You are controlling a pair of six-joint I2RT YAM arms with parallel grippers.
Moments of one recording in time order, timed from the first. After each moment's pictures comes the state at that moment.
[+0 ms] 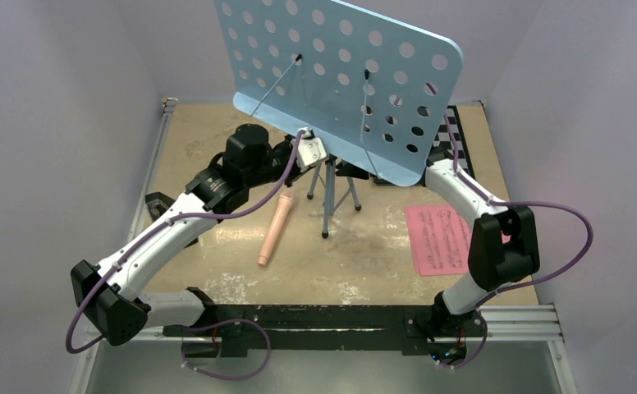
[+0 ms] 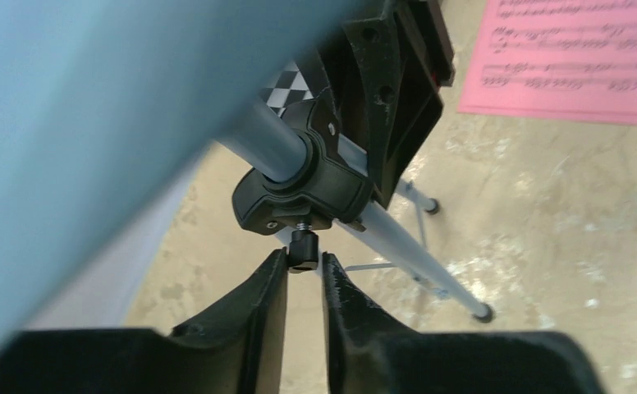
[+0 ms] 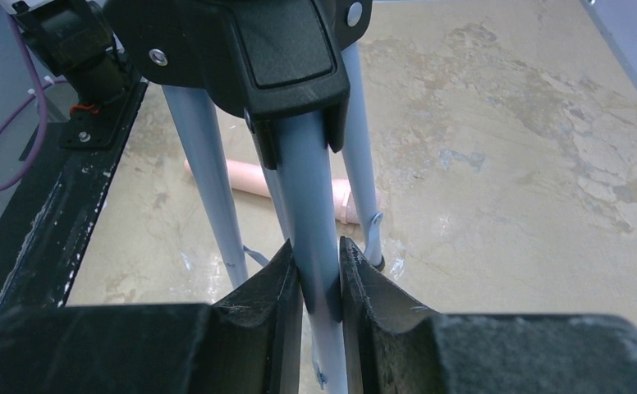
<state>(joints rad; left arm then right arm) -0.69 1.25 1.23 -0.29 0.30 0.56 0.29 1.60 1.19 -0.08 -1.23 -0.43</state>
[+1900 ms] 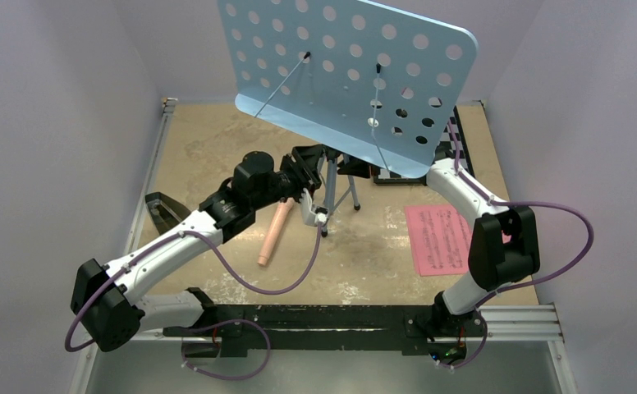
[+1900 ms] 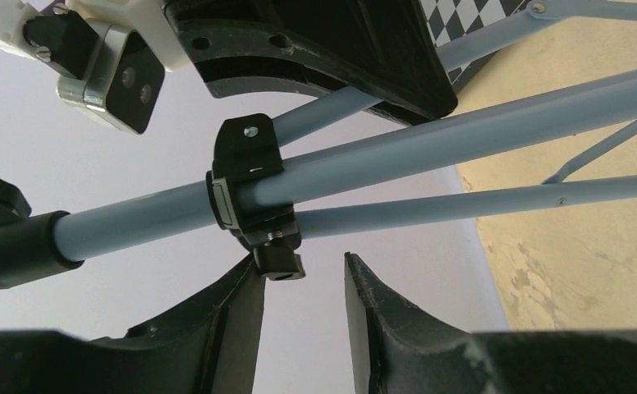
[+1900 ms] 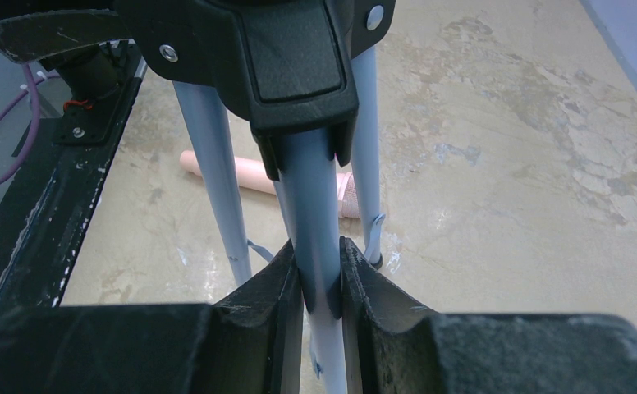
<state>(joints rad) -0.74 1.20 0.96 0.01 0.21 1.71 0.28 1.60 1.20 -0.11 -1.22 -0.46</state>
